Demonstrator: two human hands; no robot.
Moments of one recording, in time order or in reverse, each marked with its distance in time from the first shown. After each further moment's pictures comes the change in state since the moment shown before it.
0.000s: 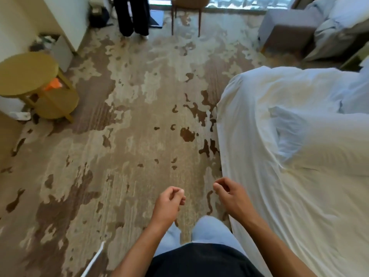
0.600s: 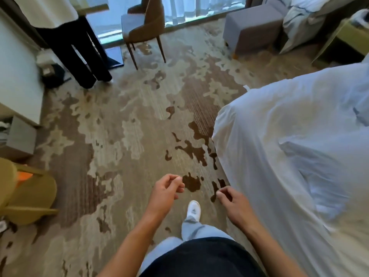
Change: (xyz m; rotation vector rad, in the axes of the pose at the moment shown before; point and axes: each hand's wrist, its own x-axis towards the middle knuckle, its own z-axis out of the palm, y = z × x) left_hand 0.411 0.350 -0.028 0.211 -0.208 0.182; right_hand 0.410 -0.106 -0.056 0.214 0.149 0.215
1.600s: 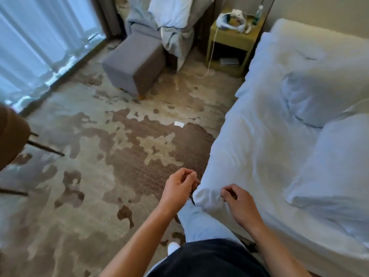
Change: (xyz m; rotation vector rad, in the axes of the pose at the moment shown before) left_hand 0.681 0.434 0.149 0.432 -0.767 0.192; right_hand 0.558 -0.237 -0.210 0.290 0.684 0.434
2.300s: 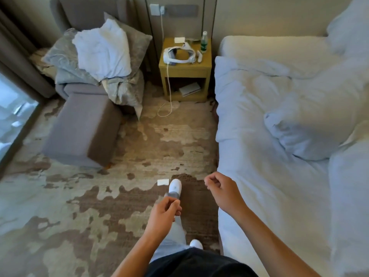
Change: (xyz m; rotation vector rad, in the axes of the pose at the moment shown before) left_hand 0.460 0.191 -0.055 0.288 -0.228 -0.048; right_hand 0.457 -0.212 -0.096 0.182 0.214 0.051
